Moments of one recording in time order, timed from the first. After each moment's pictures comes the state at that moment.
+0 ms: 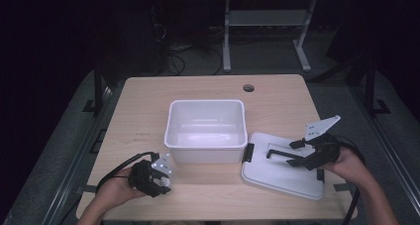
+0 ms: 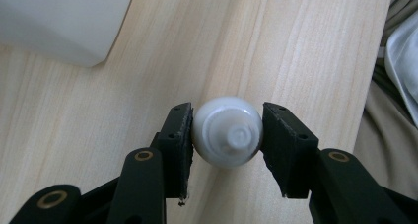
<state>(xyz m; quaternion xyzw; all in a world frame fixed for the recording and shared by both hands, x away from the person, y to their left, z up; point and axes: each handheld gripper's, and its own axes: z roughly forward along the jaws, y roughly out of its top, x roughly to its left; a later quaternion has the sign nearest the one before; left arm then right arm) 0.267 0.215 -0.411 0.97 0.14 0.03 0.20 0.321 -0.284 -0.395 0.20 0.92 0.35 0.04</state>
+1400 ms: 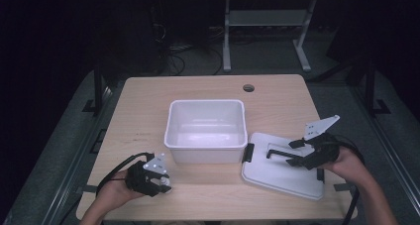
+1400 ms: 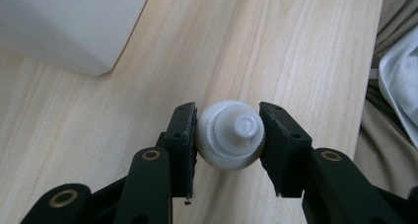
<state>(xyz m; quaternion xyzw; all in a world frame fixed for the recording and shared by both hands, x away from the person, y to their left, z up) 0.266 0.224 -0.413 0.96 0.14 0.03 0.24 0.322 -0.282 -0.396 0.20 0.92 0.34 0.04</state>
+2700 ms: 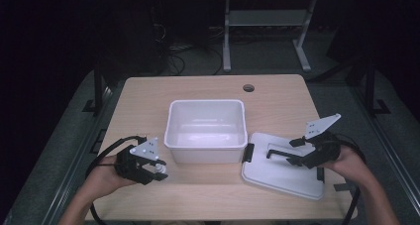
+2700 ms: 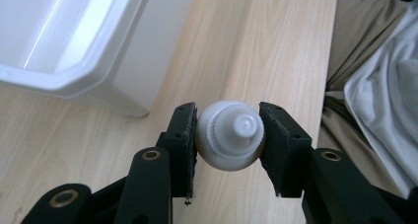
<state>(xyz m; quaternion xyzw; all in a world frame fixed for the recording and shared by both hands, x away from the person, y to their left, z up) 0.271 0.225 -0.337 0.96 0.11 0.04 0.27 0.322 -0.283 -0.389 0.19 0.92 0.34 0.05</state>
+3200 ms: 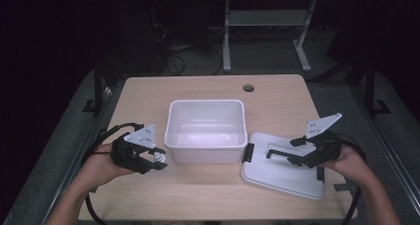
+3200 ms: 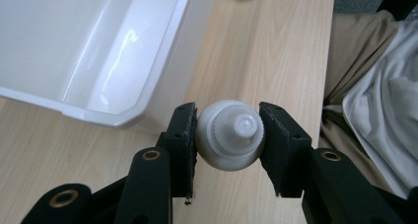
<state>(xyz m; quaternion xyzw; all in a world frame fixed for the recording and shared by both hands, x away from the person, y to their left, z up) 0.280 0.223 -0.303 0.95 0.10 0.06 0.28 0.322 -0.284 -0.387 0.20 0.92 0.34 0.05</state>
